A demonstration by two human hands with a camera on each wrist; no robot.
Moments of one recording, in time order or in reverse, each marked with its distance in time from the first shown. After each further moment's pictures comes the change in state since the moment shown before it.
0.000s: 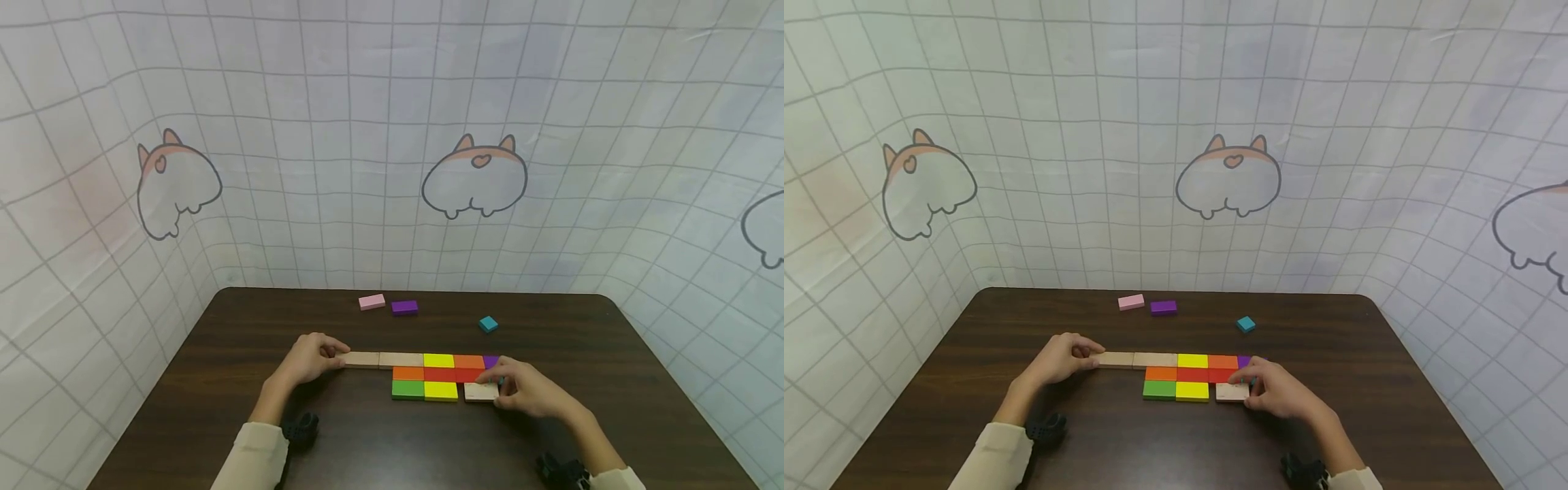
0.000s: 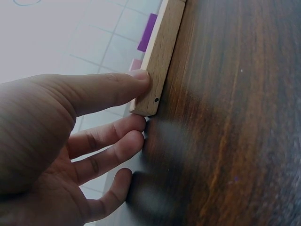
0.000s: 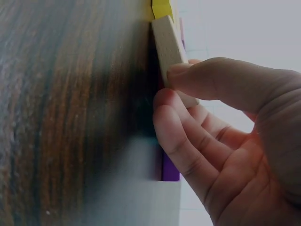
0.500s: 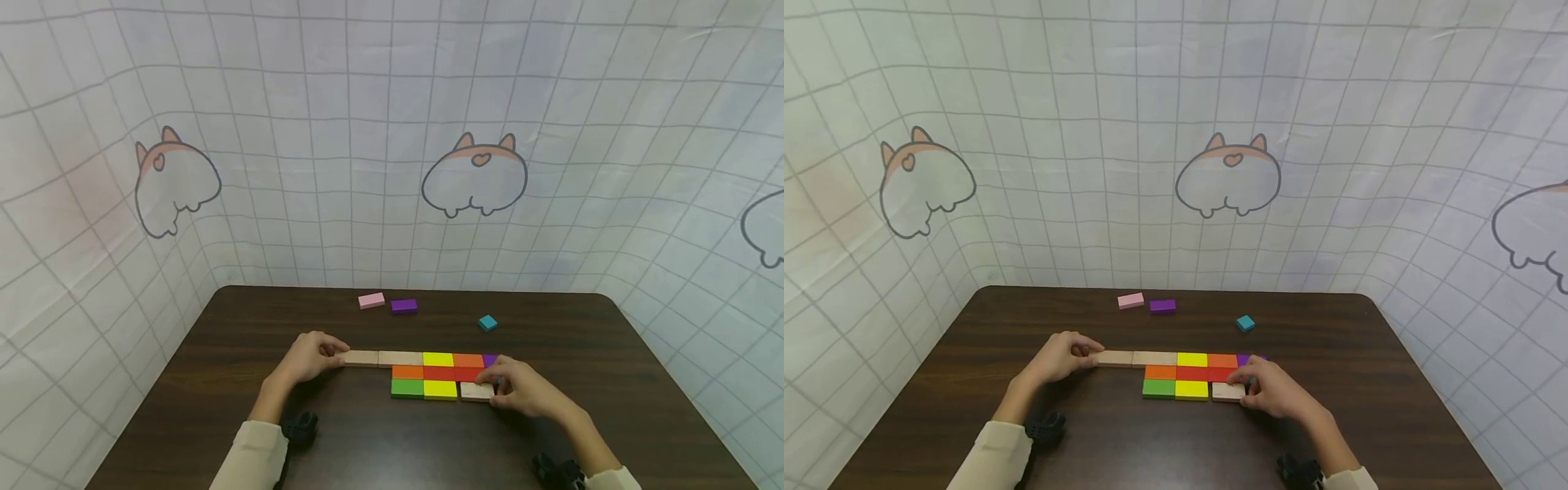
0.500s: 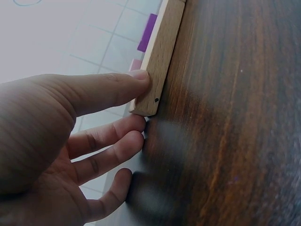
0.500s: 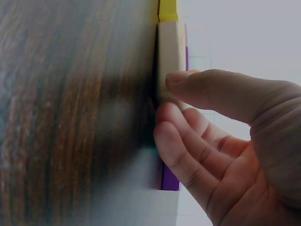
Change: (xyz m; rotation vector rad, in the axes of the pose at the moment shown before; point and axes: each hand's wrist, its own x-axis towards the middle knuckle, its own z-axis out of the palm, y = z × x) left_hand 0.000 0.000 0.000 -0.007 -0.006 0.001; right_hand 0.003 -0.006 0.005 -0.072 0.033 0.026
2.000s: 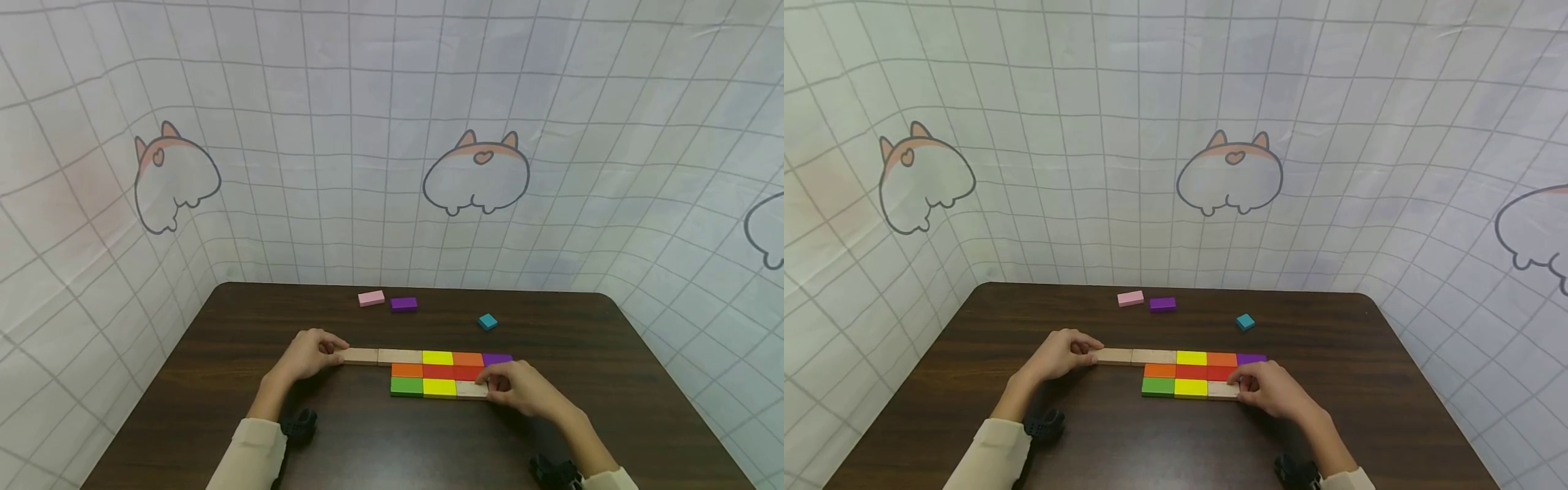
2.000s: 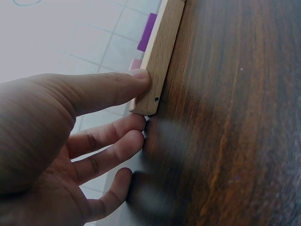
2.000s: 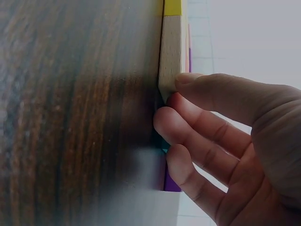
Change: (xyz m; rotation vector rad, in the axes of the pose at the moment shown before) left_hand 0.000 -0.001 -0.002 0.000 0.003 0.012; right_hand 0.006 -0.002 0.004 -0.052 0.033 0.030
